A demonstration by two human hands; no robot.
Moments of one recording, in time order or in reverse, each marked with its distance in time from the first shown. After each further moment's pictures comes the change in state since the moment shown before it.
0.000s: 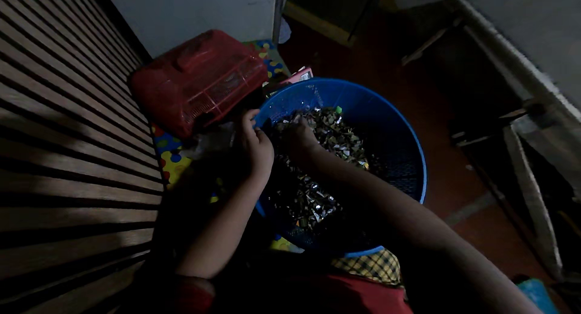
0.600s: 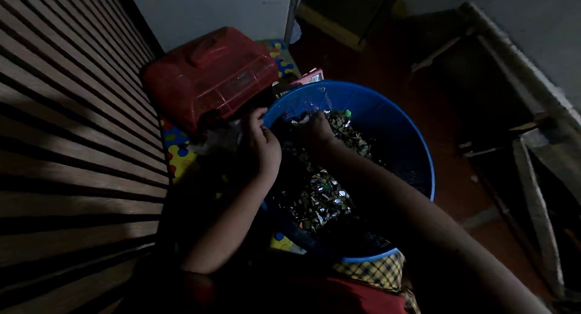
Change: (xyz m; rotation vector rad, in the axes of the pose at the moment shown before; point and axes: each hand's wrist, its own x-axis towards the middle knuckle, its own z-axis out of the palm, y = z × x) left_hand 0.000 0.001 -0.003 -0.076 0.042 -0.023; right_hand 0.014 0.029 0.002 0.032 0.095 -0.004
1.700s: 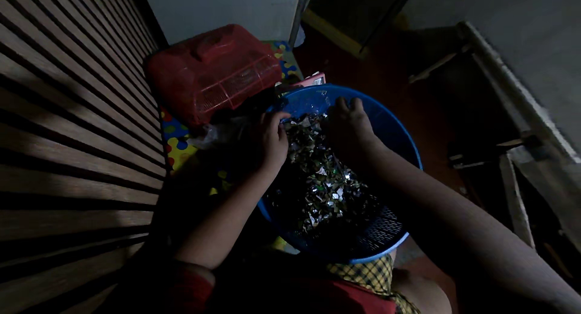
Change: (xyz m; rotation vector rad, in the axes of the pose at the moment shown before) left_hand 0.003 0.006 0.003 0.224 -0.173 0.116; right_hand -0.075 0.033 -0.044 -0.189 0.185 0.024
